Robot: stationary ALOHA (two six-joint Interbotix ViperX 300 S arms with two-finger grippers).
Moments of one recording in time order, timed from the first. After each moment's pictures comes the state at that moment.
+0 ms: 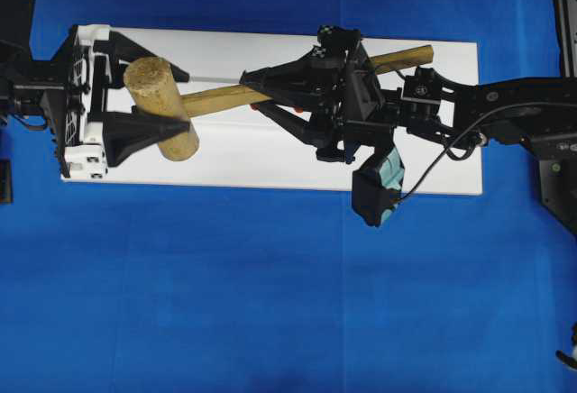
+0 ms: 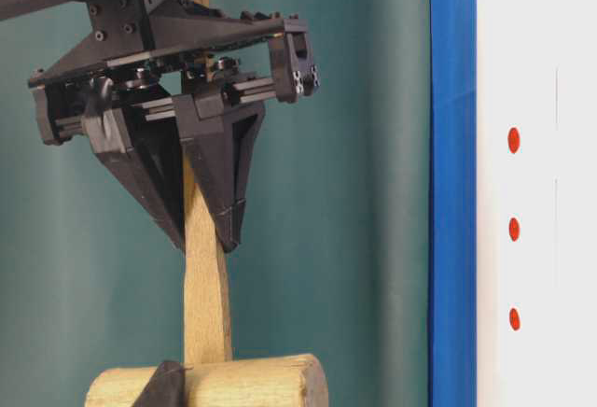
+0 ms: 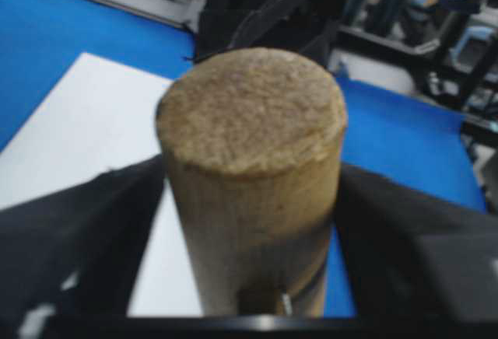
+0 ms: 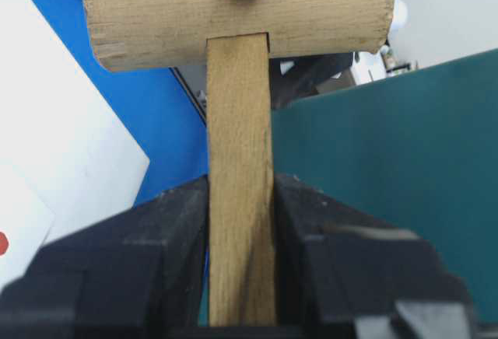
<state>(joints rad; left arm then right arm) 0.05 -0.49 1.04 -0.02 -0.46 -0.28 -0.01 -0.10 0.66 0.38 -0.50 -1.30</state>
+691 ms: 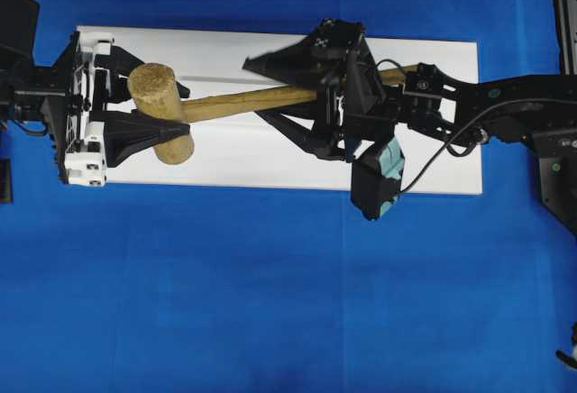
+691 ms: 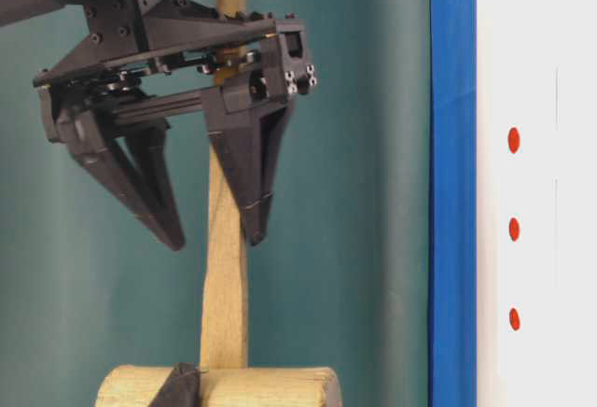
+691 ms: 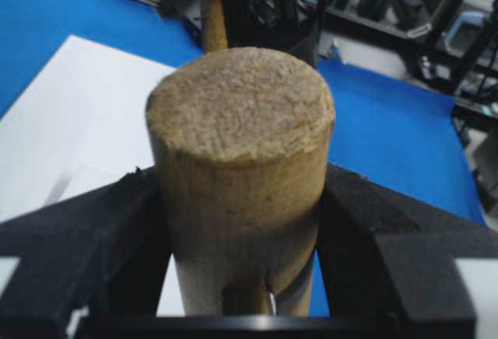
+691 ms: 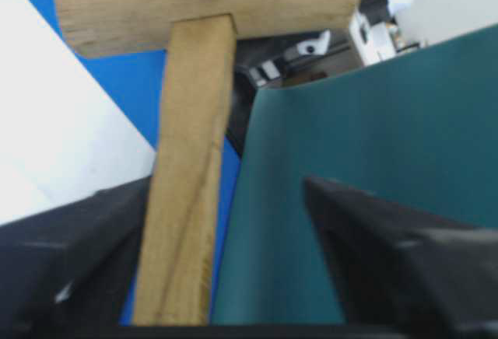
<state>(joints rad) 0.03 -0.49 1.04 -0.02 -0.44 -0.27 -0.01 -0.11 0.66 0.45 -0.48 -1.29</state>
